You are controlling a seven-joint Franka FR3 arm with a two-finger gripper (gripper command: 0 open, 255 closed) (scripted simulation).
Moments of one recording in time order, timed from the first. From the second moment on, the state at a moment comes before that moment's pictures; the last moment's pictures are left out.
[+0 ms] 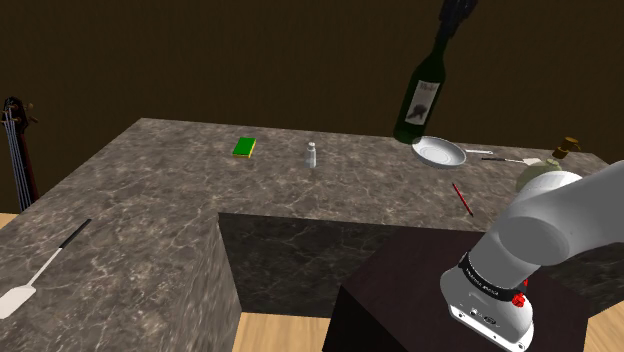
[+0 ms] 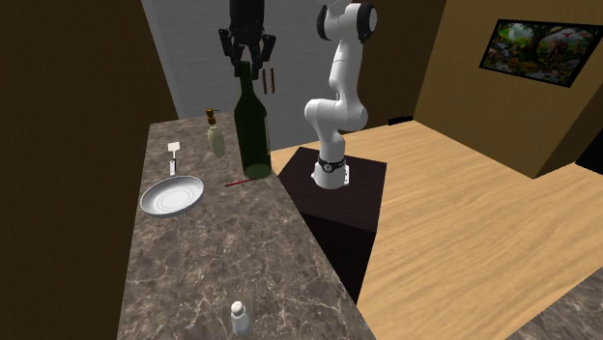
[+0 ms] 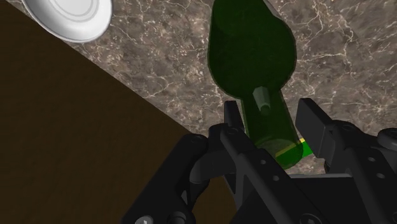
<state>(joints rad) -0.05 -0.56 -0.22 -1.89 -0.13 1.52 -0.26</state>
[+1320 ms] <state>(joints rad) -0.04 -0.37 -0.23 -1.42 -0.10 1.24 -0.30</state>
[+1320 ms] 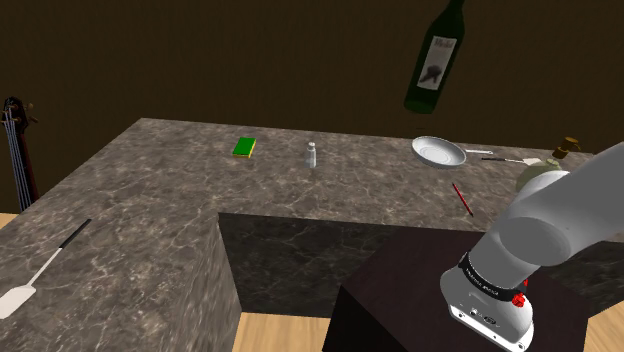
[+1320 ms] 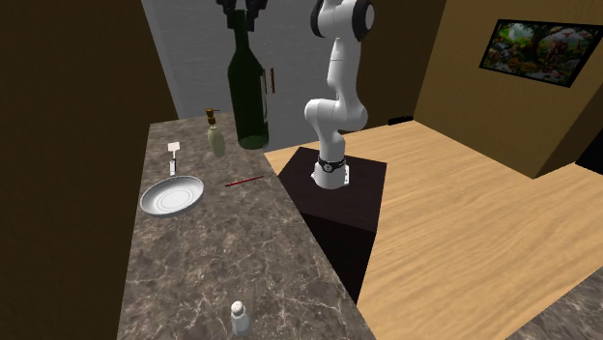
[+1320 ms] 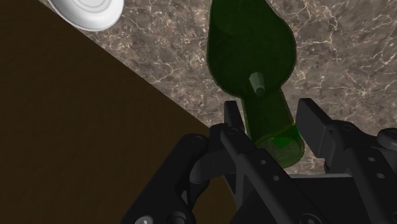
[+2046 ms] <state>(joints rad) -0.07 -0.38 -0.31 -1.41 -0.12 1.23 -0.41</state>
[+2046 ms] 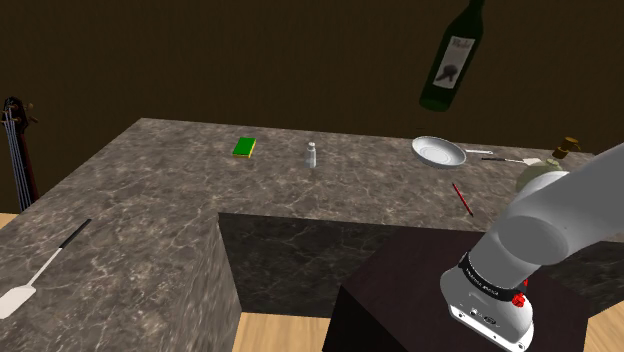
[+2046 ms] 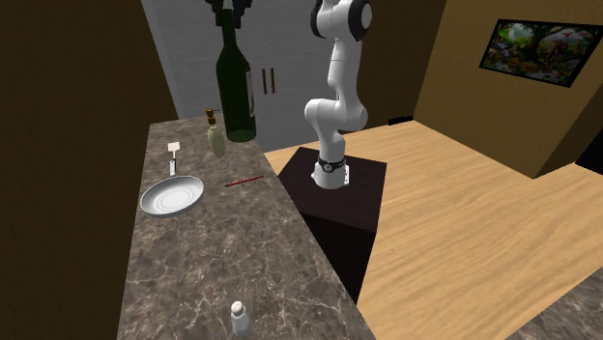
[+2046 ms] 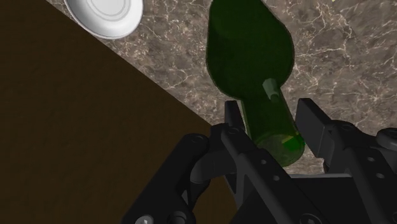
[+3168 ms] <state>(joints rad) -0.14 -0.50 -0.62 -1.74 -0.21 1.50 -0.76</state>
